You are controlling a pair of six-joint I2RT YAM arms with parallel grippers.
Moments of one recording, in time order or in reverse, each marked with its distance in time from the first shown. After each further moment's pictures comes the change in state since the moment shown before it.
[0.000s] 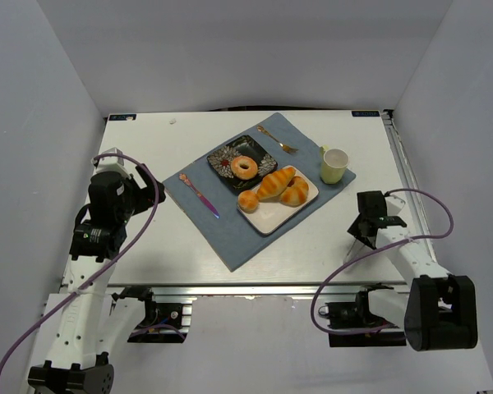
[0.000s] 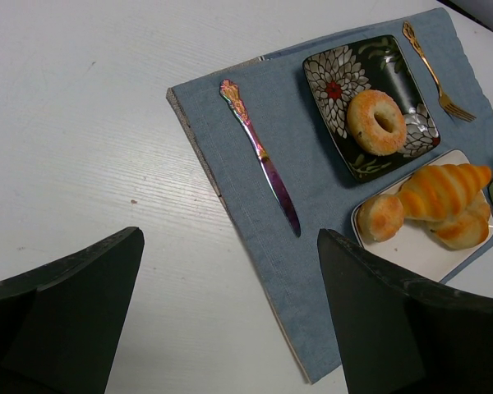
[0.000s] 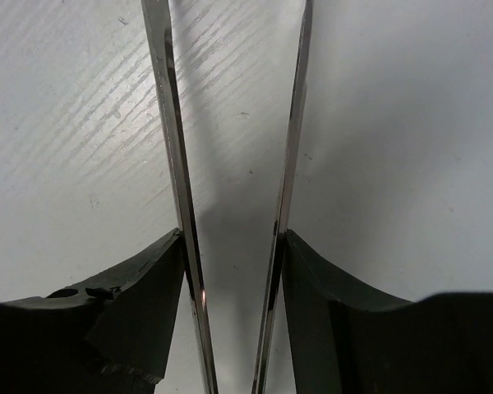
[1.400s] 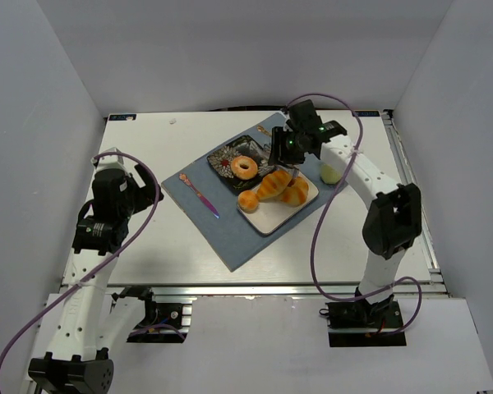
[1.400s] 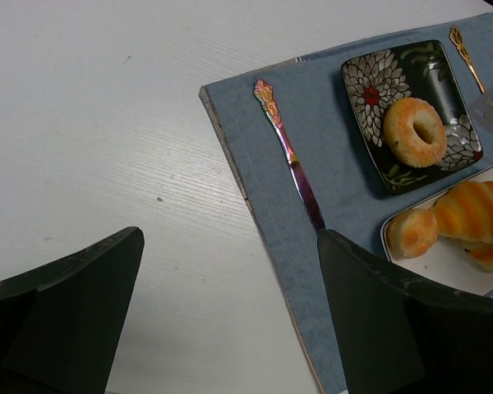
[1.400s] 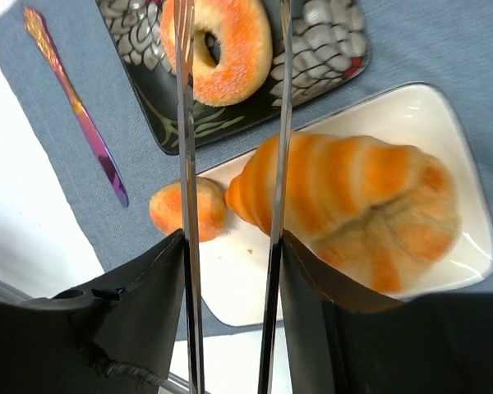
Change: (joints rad) left arm 0.000 0.037 -0.003 -0.006 -0.081 0.000; right arm 0.394 0.768 1.169 -0.211 -0.570 -0.294
